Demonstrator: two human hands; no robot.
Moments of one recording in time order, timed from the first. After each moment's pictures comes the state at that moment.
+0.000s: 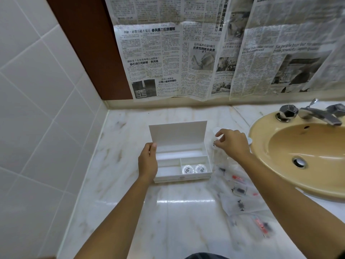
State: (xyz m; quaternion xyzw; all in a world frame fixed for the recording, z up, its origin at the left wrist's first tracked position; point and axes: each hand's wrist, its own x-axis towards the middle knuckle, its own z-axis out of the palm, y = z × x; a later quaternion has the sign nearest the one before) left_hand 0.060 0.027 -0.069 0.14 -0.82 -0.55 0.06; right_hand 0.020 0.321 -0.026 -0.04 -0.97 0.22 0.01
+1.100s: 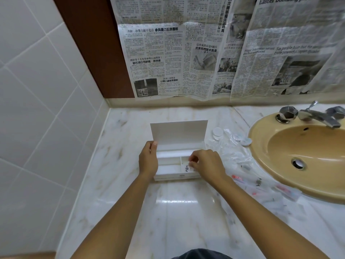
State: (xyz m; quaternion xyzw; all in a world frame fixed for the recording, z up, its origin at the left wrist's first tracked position) left_hand 0.059 0.027 -0.072 0.14 -0.82 -0.55 0.06; right_hand 0.088 0.233 -0.016 0.06 -0.97 0.24 -0.05
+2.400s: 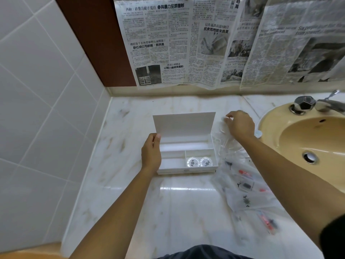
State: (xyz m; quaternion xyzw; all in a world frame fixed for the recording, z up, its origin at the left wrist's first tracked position) left_hand 0.060 0.027 -0.070 0.15 -0.82 -0.55 0.05; right_hand -0.029 0.320 -0.038 -0.13 -0.96 0.23 0.04
